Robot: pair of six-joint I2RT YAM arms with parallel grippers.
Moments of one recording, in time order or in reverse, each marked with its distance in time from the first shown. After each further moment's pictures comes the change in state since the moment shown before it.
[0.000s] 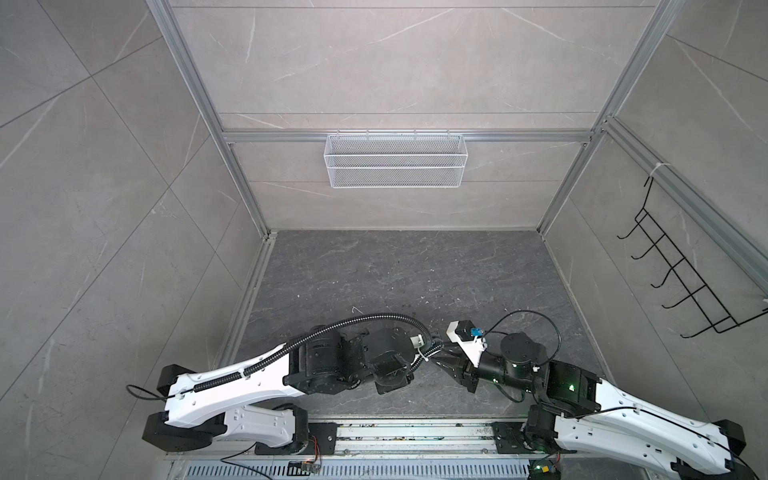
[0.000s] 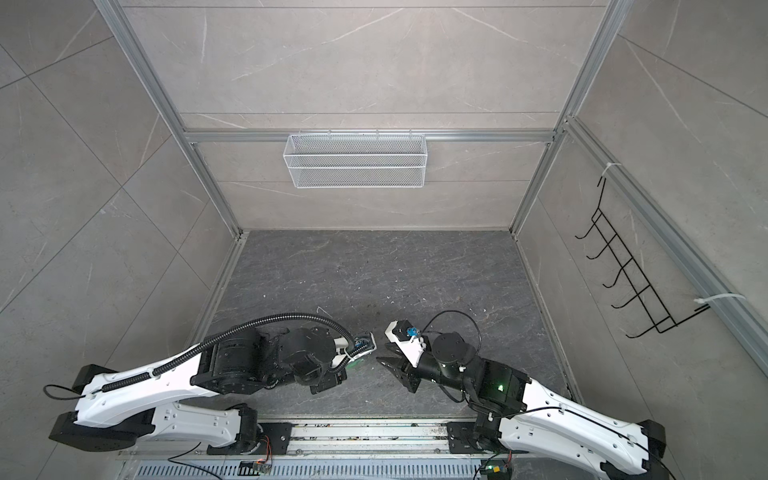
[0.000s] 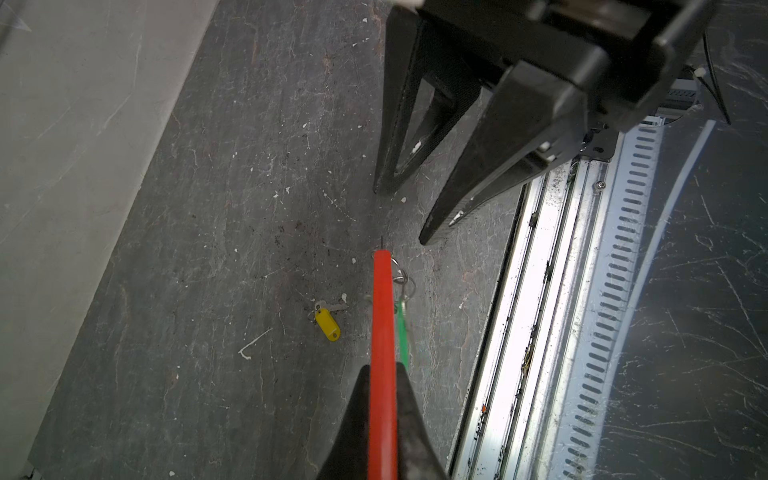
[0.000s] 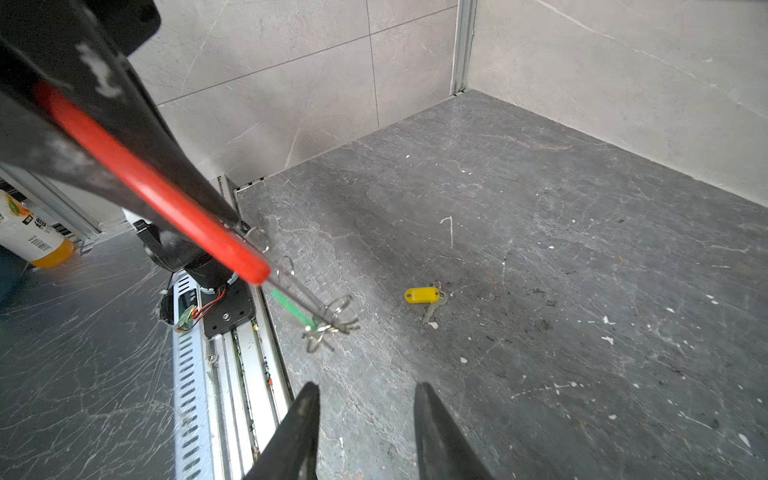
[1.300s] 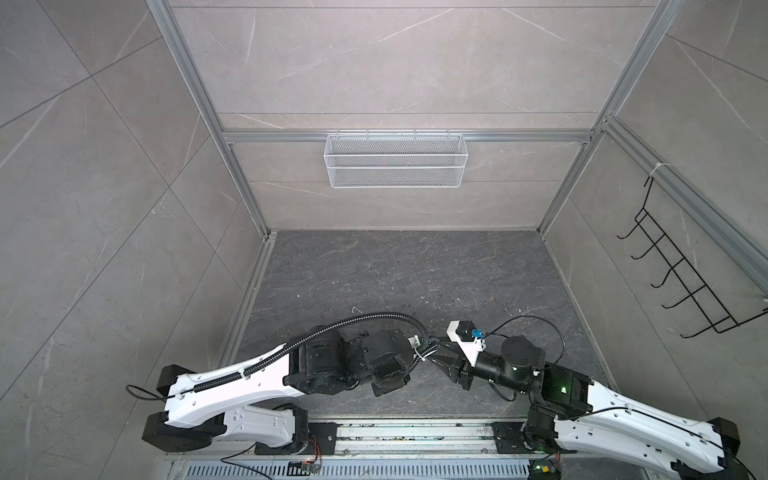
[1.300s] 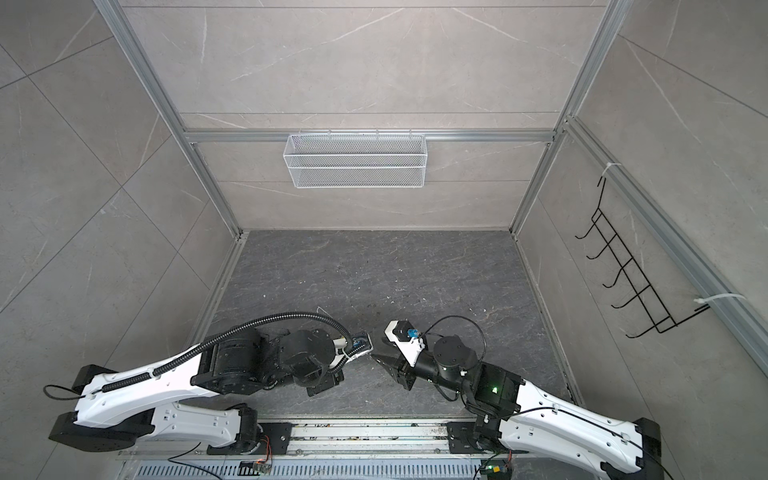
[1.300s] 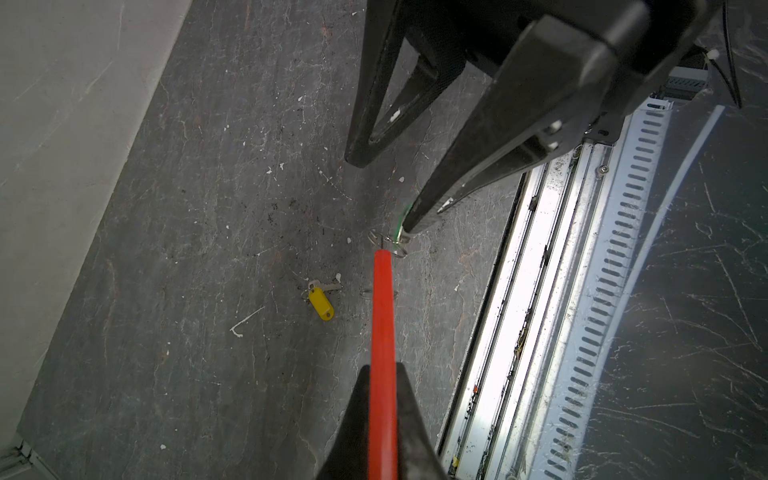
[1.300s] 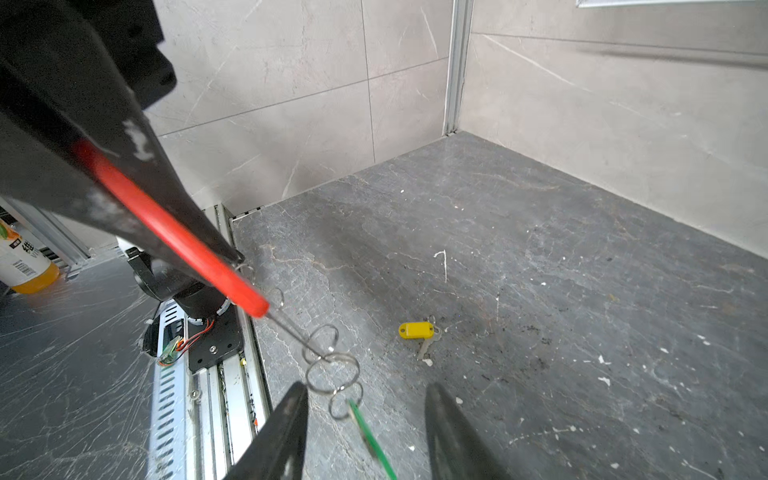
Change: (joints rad) left arm 0.008 -0.003 -0.006 -0.048 0.004 -0.051; right arm 0.008 -0.013 -0.071 0.179 0.018 -0.027
